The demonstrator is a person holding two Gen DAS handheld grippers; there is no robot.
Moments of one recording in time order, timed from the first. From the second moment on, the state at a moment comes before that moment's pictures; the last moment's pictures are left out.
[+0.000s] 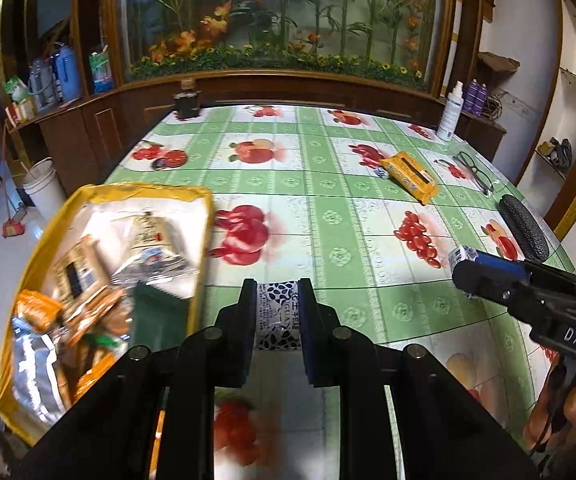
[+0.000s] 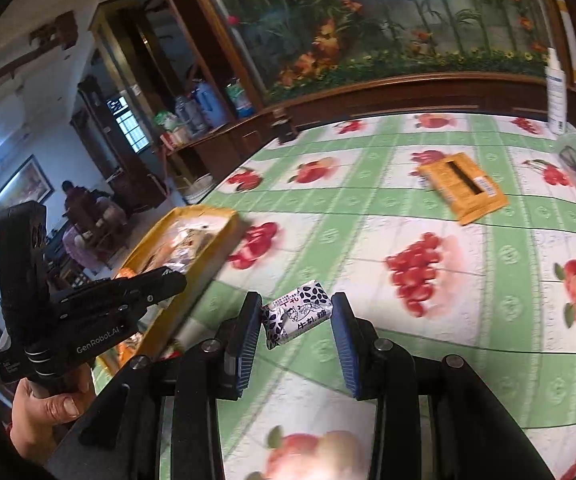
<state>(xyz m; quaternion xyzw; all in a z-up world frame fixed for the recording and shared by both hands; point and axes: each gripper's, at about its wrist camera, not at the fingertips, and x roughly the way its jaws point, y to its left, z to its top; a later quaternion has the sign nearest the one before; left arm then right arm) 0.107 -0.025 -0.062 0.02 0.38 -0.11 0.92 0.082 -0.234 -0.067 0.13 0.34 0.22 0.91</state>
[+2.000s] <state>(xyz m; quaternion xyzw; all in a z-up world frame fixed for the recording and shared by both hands) 0.087 0.126 -0.081 -0.03 0.39 0.04 0.92 0.136 -0.006 -0.078 0.02 0.38 0.35 0.86</state>
